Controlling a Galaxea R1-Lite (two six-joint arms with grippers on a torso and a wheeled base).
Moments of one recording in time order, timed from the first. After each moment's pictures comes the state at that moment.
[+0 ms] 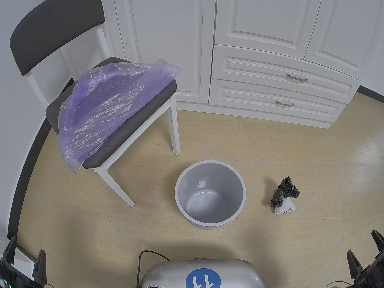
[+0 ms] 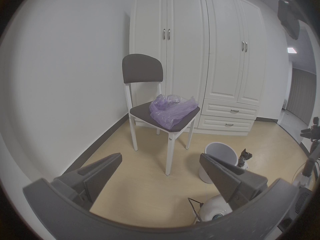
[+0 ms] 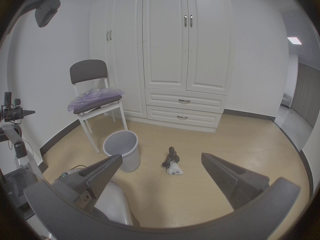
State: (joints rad) left arm 0.00 0.02 -0.02 0.00 0.03 -0.04; right arm 0.00 0.02 -0.02 0.05 0.10 -0.07
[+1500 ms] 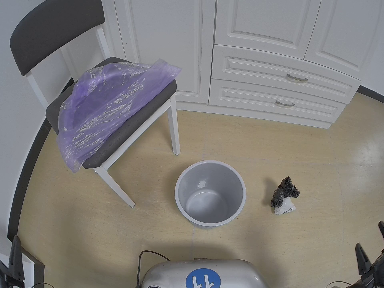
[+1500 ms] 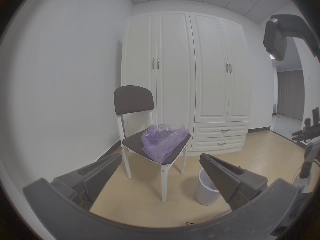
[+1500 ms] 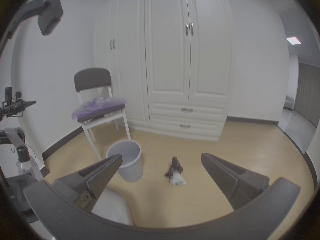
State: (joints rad) left arm 0.00 0.02 -0.15 -0.11 -0.06 0.01; right arm 0.00 0.02 -0.04 -0.03 0.13 -0.06
